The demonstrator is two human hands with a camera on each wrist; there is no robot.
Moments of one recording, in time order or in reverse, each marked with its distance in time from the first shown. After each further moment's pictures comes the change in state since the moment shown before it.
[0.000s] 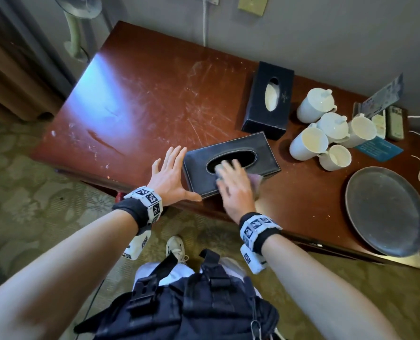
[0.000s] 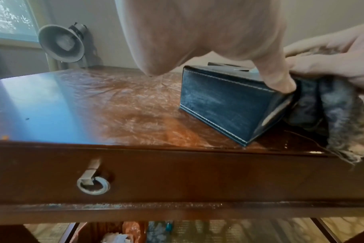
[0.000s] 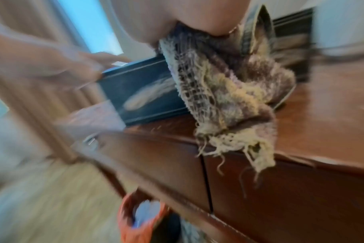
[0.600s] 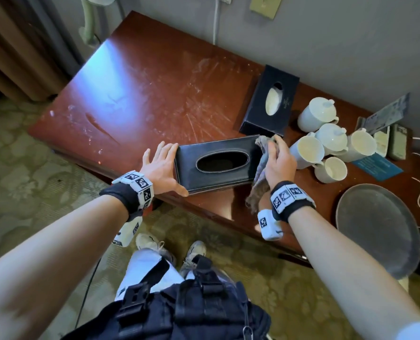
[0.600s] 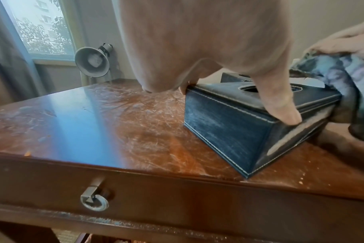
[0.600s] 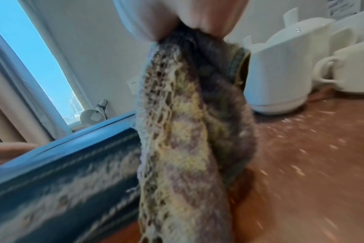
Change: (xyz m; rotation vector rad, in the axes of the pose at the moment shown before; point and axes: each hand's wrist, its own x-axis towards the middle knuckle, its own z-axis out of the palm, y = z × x) left_hand 0.004 0.023 -0.007 0.051 -0.084 -0.159; right_hand 0.072 0.084 -0.097 0.169 0.125 0.448
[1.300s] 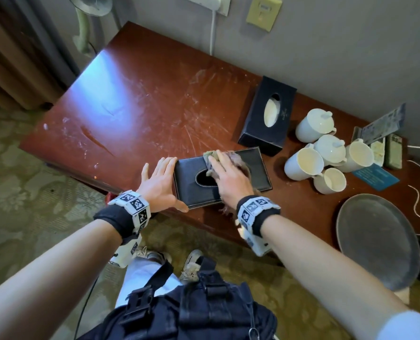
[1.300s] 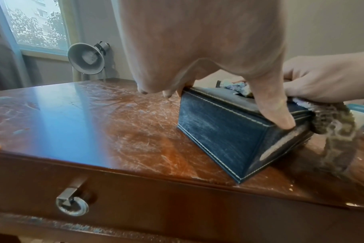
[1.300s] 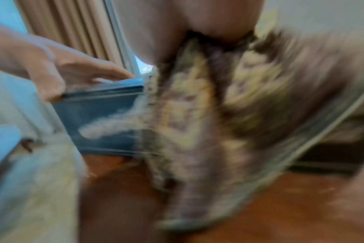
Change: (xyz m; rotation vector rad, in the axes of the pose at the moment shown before) left_hand -0.001 -0.002 -0.003 -0.078 -0.008 0.028; right_hand -0.026 -0.037 0.073 -0.498 -0.526 -0.460
